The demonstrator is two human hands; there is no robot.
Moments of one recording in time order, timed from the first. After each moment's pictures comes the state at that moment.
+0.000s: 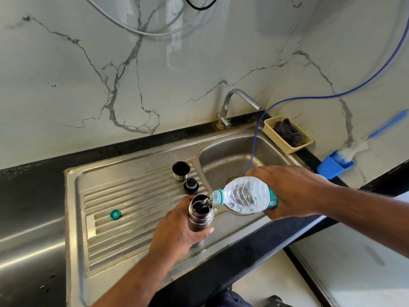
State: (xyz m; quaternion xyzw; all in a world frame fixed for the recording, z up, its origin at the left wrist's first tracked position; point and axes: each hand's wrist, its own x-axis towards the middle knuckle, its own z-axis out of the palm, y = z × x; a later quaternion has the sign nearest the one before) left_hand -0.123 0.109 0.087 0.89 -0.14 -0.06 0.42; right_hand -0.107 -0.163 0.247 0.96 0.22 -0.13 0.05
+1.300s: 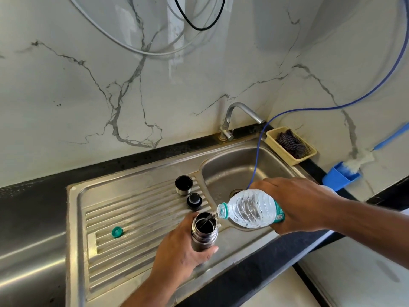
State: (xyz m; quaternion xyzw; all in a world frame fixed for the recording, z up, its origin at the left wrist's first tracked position) left_hand -0.122 0.111 0.090 0.90 -0.14 -0.08 0.41; right_hand -0.098 -0.165 0.249 0.97 0.22 -0.12 0.05
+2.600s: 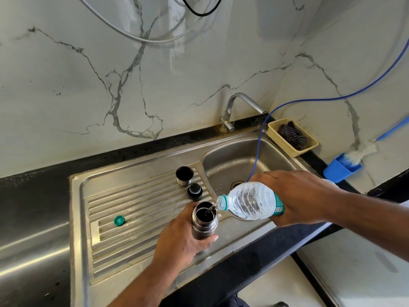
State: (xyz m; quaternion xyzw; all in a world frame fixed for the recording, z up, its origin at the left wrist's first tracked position) left_hand -0.124 0.109 0.084 0.90 -0.14 -0.06 0.41; right_hand -0.105 -0.166 0.246 0.96 0.23 -0.12 0.05
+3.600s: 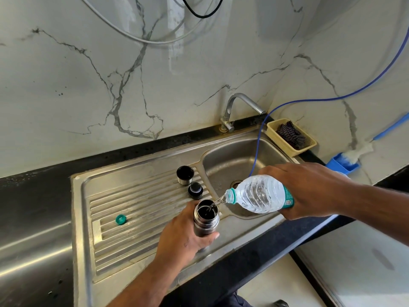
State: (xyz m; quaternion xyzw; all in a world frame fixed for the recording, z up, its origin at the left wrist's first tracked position) left_hand -0.123 0.109 0.083 0.91 -0.14 -0.05 0.40; right_hand -0.109 -0.172 0.268 0.97 0.21 -0.13 0.07
